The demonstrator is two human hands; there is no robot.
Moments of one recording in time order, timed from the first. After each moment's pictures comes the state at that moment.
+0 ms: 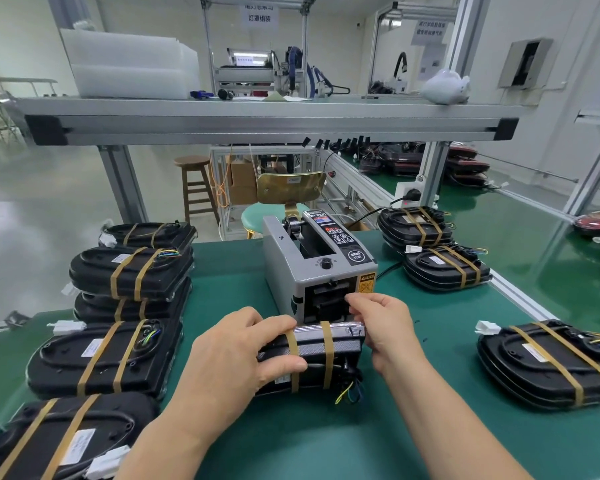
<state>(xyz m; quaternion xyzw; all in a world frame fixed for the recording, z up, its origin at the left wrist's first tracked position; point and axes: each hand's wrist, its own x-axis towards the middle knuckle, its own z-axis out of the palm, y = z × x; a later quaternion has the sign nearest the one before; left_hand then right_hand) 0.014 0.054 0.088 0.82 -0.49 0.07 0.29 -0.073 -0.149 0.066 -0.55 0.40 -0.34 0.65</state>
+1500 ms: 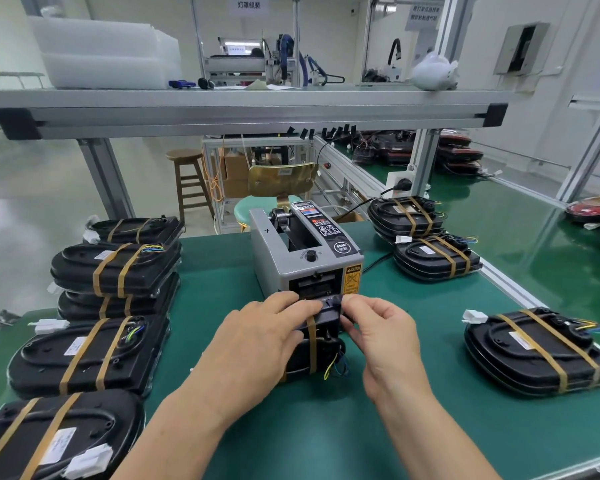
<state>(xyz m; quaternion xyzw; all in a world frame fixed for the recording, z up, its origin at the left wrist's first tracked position) -0.005 0.019 0.100 0.82 -0.54 0.03 0.17 -0.105 -0.111 0.080 -0.46 0.32 -0.41 0.72</state>
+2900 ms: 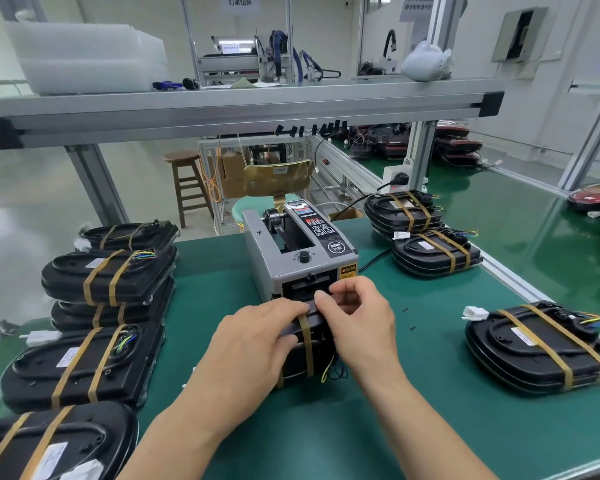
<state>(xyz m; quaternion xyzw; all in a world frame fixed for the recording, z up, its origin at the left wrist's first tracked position) -0.010 0.018 0.099 0.80 -0.53 0.05 0.27 -0.091 -0.124 0.072 -0.68 0.34 -0.39 0.51</state>
